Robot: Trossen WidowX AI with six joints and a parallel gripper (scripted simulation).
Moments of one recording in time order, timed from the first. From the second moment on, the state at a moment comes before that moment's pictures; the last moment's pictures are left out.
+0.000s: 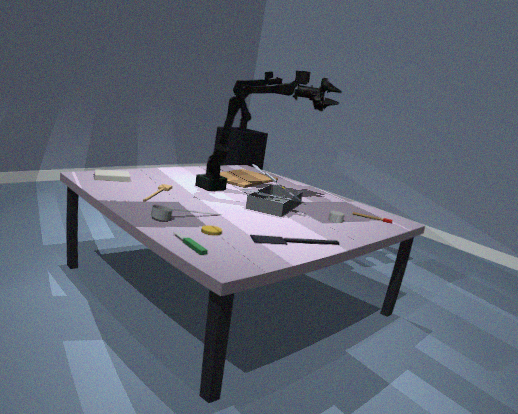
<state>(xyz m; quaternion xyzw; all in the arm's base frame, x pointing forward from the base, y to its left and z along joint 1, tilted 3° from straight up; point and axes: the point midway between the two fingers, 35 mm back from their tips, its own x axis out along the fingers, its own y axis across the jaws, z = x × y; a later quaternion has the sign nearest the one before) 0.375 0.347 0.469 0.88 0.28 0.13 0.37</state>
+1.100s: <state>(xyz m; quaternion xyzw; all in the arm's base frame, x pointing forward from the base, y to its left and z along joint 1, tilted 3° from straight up) 0.470 0.183 0.271 0.36 0.36 -0.04 0.86</state>
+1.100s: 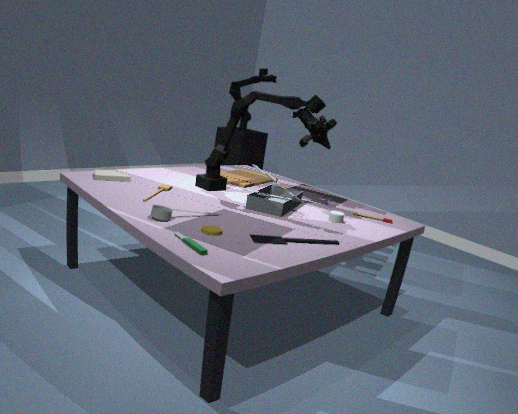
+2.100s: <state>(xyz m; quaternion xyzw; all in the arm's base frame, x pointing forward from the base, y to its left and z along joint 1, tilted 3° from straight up) 0.402 0.002 0.129 -0.16 0.67 0.10 0.72</state>
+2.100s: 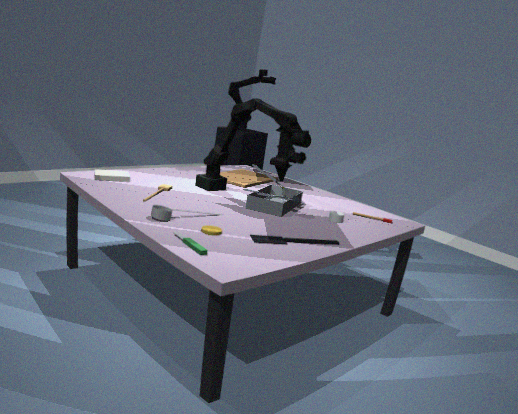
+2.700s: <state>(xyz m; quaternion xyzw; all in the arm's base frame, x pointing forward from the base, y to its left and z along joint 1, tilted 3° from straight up) 0.398 0.000 0.120 -0.17 0.68 0.12 0.71</state>
